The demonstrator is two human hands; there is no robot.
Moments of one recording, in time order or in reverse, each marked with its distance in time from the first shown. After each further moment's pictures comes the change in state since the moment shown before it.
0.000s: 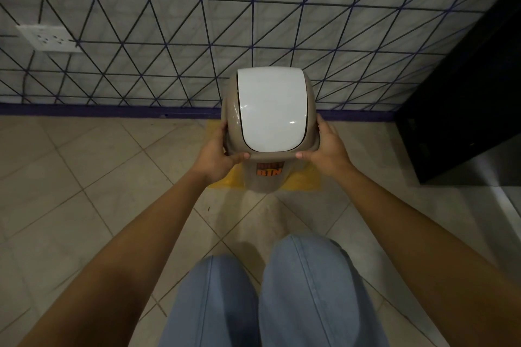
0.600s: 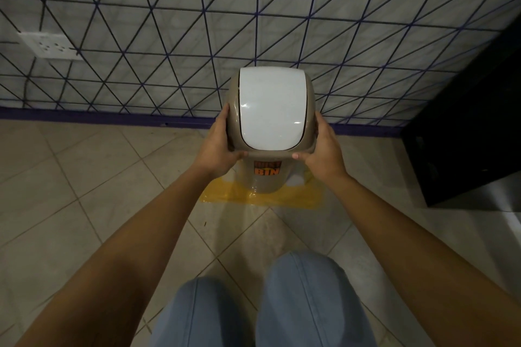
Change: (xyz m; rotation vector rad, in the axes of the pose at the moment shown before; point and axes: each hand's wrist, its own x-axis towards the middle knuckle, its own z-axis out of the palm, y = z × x) left_hand 0.042 0.022 -0.003 0.155 0.075 0.072; right_hand 0.035 -0.011 0.005 0.003 0.053 -0.024
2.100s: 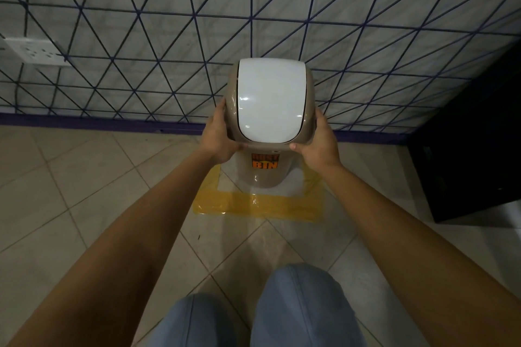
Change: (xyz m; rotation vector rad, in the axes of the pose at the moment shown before) left_hand 0.060 0.011 0.006 0.000 0.020 -0.153; right_hand 0.056 0.002 0.003 0.102 0.014 0.100
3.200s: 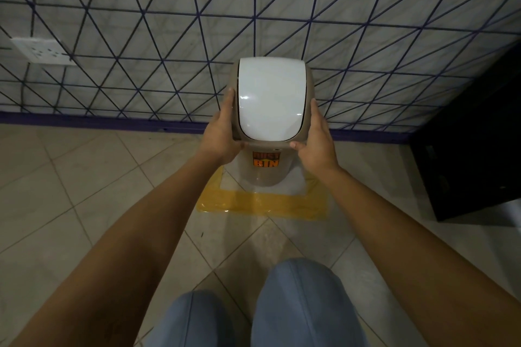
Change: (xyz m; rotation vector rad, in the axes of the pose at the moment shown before) left_hand -0.008 0.001 0.001 0.258 0.080 0.117; right_hand -0.009 -0.009 0.008 -0.144 0.001 -0.100
